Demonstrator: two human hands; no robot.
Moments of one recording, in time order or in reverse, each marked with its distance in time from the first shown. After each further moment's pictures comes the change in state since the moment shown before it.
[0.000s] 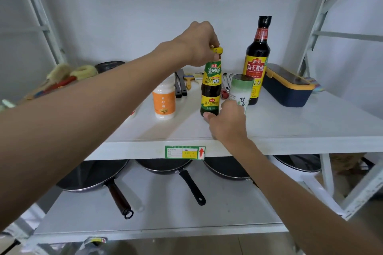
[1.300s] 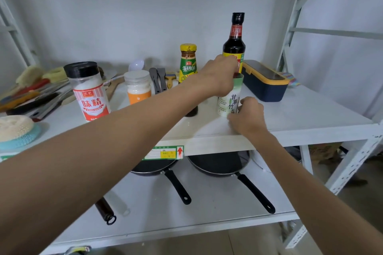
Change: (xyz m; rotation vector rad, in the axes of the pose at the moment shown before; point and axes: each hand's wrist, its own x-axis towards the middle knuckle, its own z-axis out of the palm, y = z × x) left_hand -0.018 0.081 0.073 -0.009 -0.165 0.076; right_hand 0.038 0.068 -0.062 -0.081 0.034 0.130
